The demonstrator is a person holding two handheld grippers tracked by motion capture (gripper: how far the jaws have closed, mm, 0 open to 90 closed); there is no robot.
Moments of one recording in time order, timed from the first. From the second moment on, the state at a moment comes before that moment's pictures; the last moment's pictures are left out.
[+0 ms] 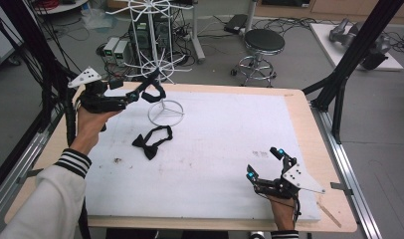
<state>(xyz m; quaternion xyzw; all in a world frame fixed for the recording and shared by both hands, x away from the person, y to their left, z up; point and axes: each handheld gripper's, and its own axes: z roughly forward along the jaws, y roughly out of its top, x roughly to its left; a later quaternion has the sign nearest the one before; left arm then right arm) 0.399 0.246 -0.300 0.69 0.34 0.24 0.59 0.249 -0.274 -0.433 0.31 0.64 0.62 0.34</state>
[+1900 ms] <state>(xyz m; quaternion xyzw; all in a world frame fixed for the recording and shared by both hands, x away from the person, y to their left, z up) 0.290 0.284 -0.346 0.65 0.29 0.33 0.61 0.249 -0.273 -0.455 0.33 0.62 0.61 0.38</state>
